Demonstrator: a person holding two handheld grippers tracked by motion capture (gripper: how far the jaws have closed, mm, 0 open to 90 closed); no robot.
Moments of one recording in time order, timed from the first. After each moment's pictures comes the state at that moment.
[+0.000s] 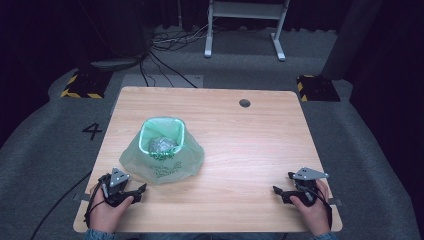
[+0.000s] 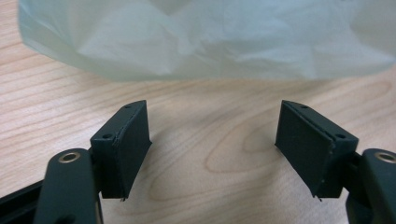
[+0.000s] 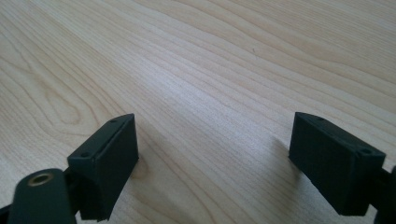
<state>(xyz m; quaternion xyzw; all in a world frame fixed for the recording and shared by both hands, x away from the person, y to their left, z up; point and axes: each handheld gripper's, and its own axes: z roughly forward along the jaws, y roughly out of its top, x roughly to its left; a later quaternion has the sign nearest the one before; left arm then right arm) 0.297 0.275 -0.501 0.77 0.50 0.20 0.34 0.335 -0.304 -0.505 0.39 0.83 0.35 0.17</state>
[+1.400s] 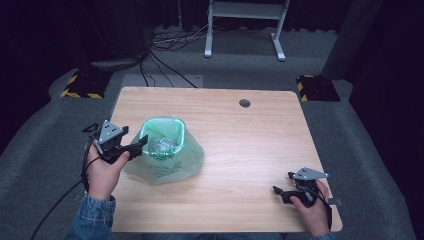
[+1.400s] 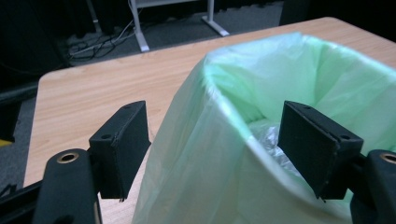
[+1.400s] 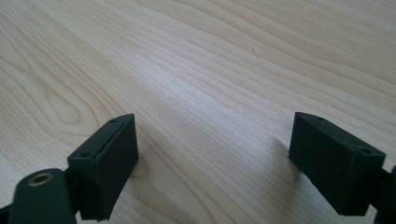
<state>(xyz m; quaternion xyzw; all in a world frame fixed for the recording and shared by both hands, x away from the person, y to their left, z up) 0.364 0.265 -0.390 0.71 0.48 0.28 0.44 0.335 -0.304 -0.505 0.39 0.83 0.35 0.17</state>
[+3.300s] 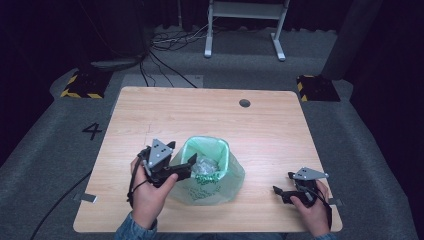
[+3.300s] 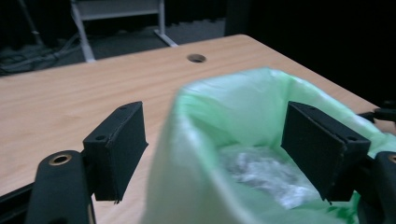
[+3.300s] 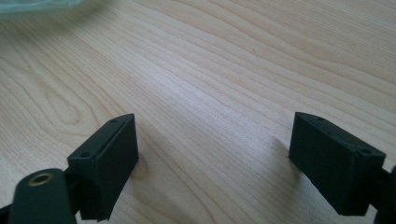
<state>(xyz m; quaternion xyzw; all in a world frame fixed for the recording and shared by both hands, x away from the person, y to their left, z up) 0.308 0.155 -0.372 0.71 0.44 0.25 0.50 0.335 -0.304 -0.505 0.39 0.83 0.35 0.17</state>
